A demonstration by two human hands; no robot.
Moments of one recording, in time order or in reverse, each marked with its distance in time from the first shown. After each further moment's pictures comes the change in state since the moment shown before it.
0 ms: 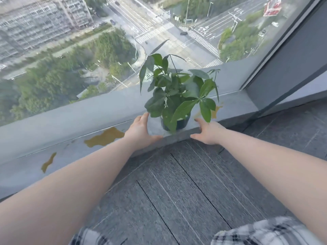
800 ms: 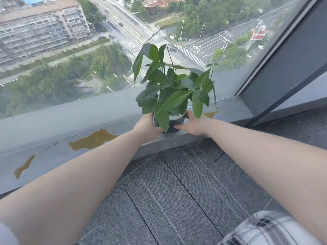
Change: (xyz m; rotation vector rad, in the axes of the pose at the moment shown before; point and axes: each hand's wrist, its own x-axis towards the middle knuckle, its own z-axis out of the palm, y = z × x) left_hand 0.041 0.023 0.030 -0.319 0.052 0.121; right_hand 0.043 -0.018 -0.002 0.352 0.102 -0.168
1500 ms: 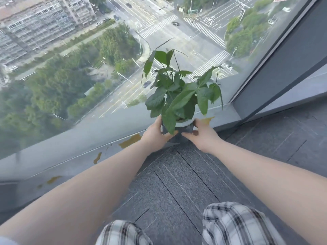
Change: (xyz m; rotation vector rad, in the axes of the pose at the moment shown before) left_hand -0.150 0.144 -0.149 -0.028 -0.105 -0.147; right_hand -0.181 -0.131 -0.085 0.235 0.112 0.016
